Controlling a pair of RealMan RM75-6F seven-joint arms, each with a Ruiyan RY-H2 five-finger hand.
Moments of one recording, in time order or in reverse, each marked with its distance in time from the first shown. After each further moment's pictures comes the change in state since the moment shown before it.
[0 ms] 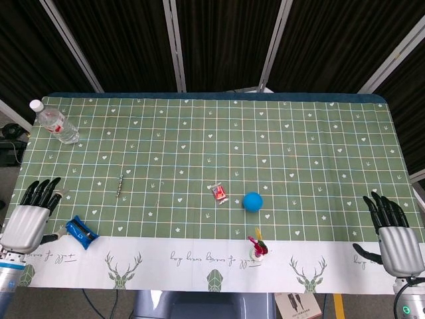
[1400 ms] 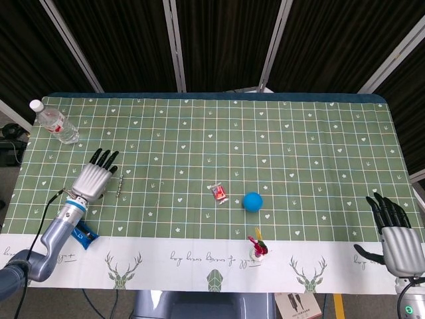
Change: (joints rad) left arm -0.398 -0.427 -0.083 0.641 -0.074 -0.421 0.063; right arm -0.001 0.018 0.001 -0.020 0.030 -0.024 0.040
